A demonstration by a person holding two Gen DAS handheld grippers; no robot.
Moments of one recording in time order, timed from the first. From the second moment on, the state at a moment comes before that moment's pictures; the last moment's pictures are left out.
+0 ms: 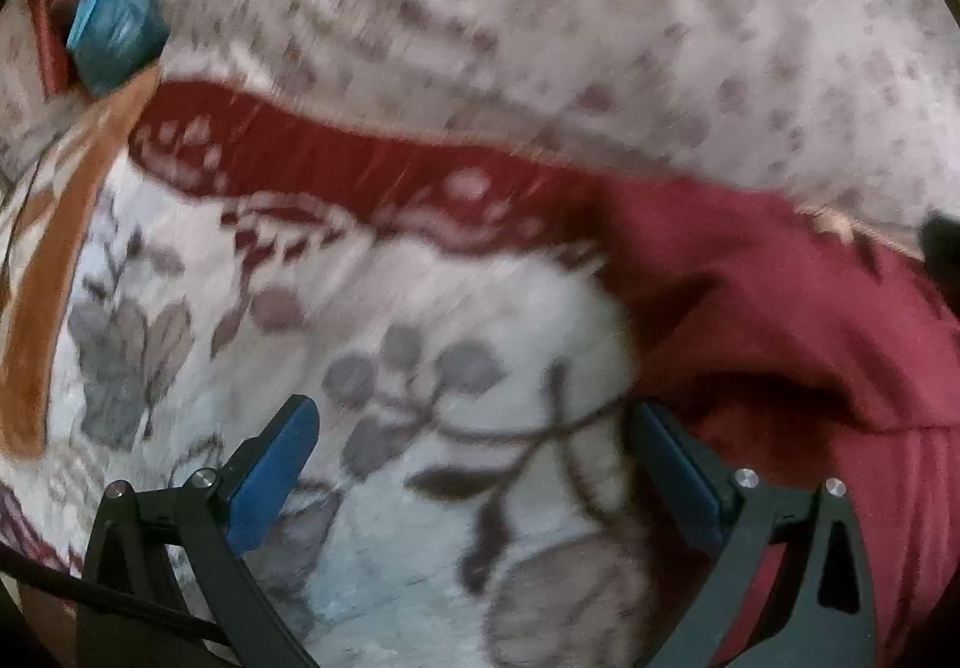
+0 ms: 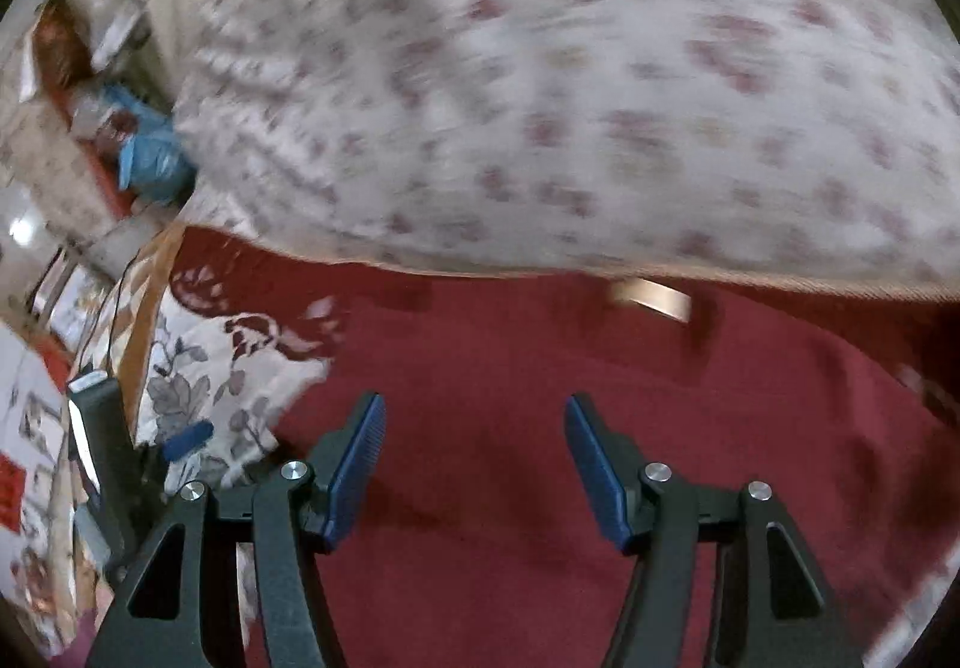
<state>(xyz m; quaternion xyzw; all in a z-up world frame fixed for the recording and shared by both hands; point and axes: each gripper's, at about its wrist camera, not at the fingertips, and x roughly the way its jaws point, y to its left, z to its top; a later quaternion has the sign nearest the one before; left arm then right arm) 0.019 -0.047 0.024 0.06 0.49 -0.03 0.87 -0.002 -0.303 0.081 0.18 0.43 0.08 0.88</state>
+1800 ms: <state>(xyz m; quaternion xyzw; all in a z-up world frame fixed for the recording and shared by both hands) 0.020 -0.071 0.047 0.03 0.44 -0.07 0.89 -0.030 -0.638 -0.008 0.21 0.48 -0.32 0.78</state>
